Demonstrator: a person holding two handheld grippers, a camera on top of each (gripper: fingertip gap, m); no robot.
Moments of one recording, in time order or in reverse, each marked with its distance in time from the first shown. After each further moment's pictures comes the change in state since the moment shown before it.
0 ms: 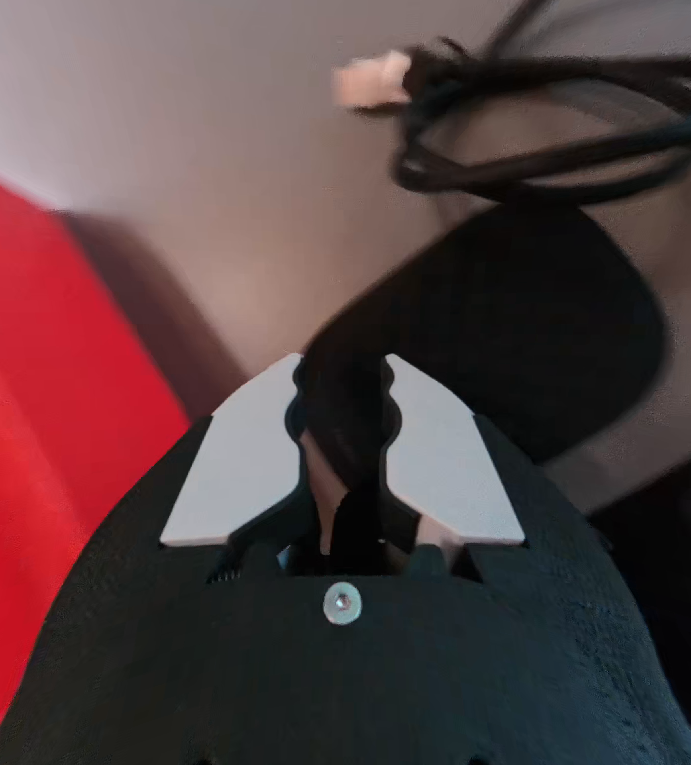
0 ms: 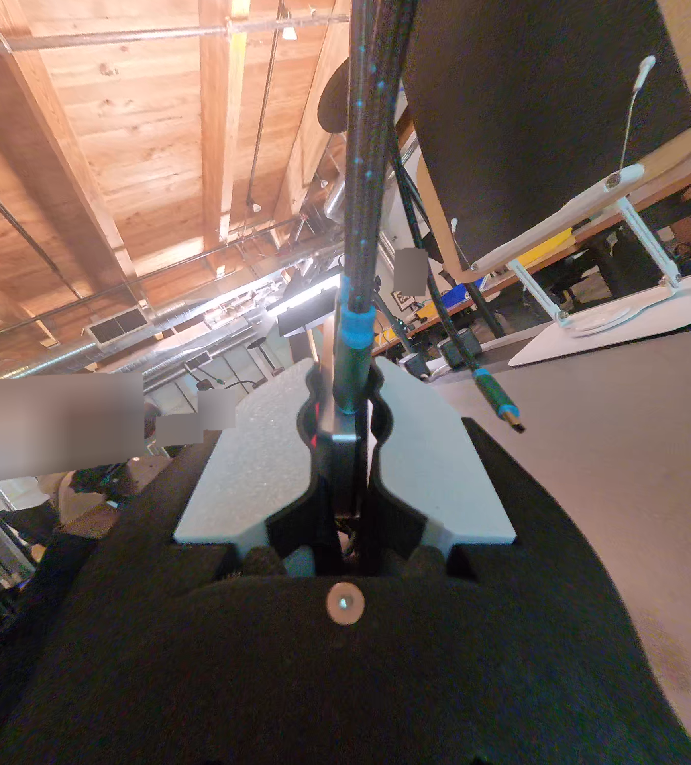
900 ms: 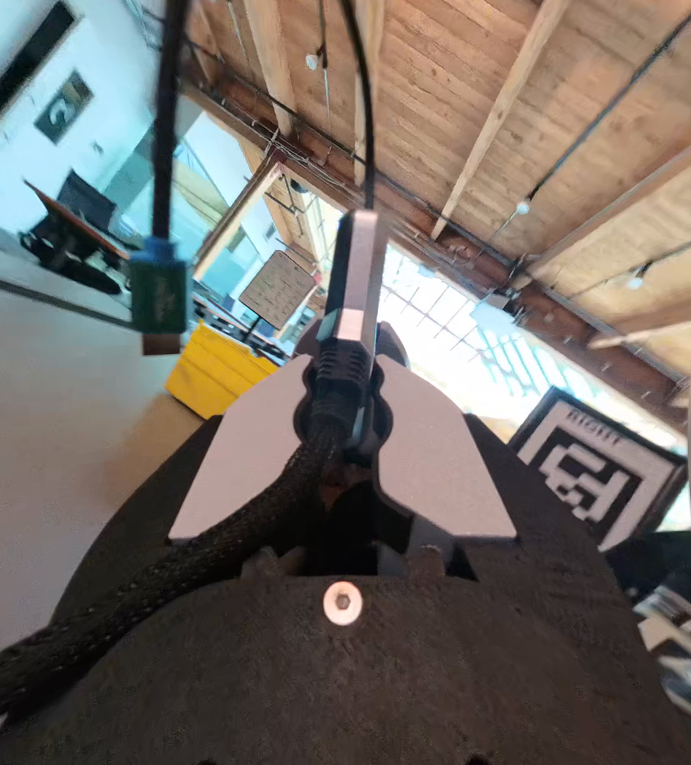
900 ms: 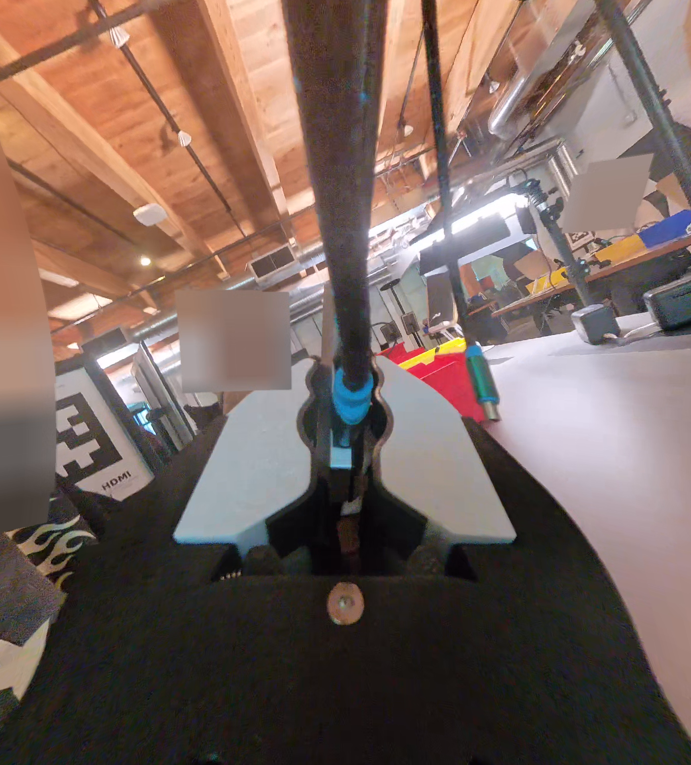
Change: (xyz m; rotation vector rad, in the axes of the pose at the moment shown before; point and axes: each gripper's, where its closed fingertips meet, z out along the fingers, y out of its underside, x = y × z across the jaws) left arm 0.154 -0.193 -0.039 1.200 1.139 -0.593; right arm -0.083 0.052 0.021 -0.167 -0.388 0.097
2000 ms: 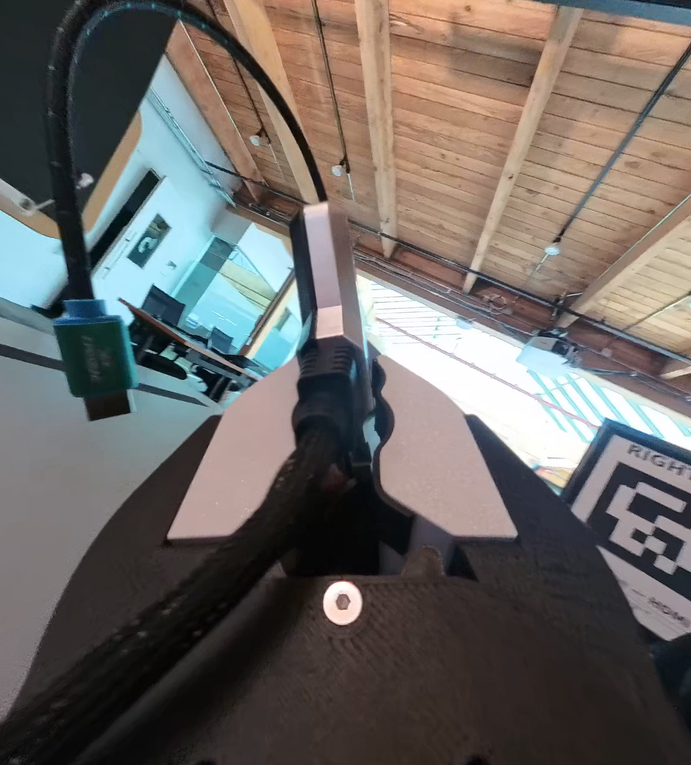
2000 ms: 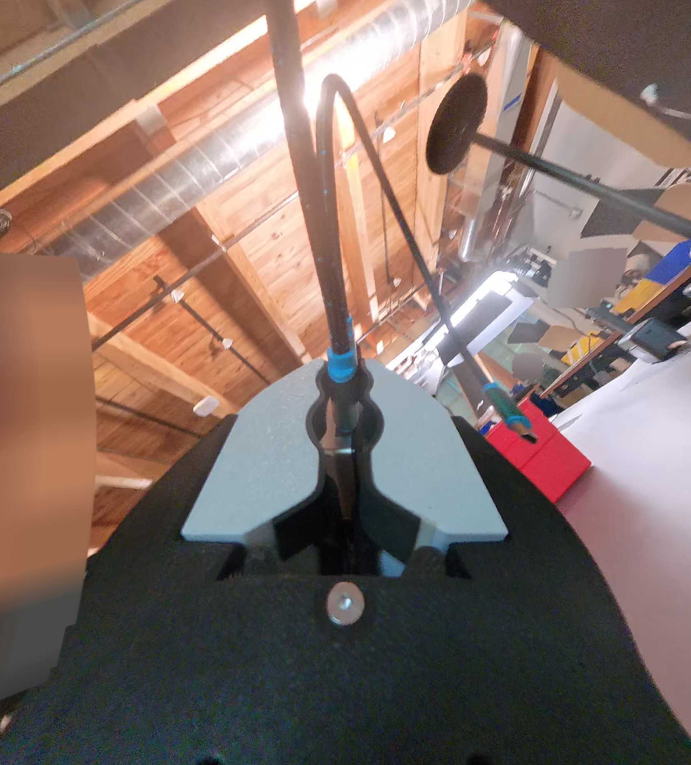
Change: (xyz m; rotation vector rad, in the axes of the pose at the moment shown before) left arm 0.004 -0.031 -0.029 0.192 -0.064 0.125; right arm 0.003 0.008 0.024 0.420 0.027 0.320
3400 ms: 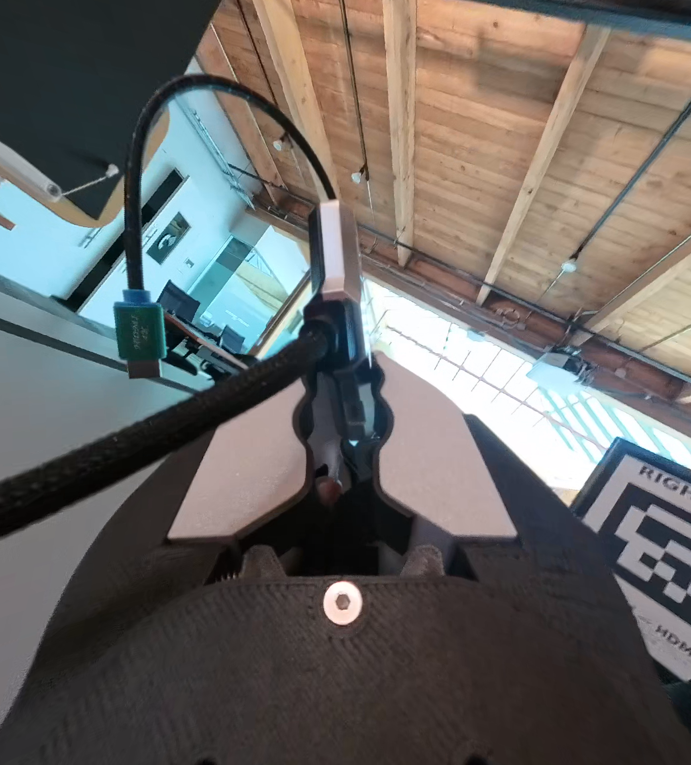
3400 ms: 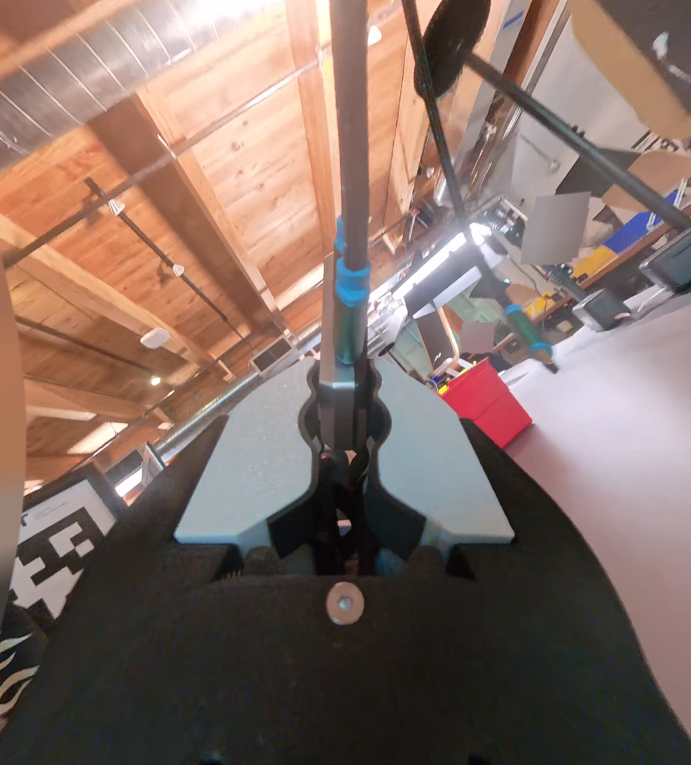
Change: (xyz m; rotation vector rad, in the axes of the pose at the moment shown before) left arm -0.006 0.004 -0.002 0.023 -0.054 -0.033; right arm 0.007 0.018 -0.006 -0.178 0.071 -0.124
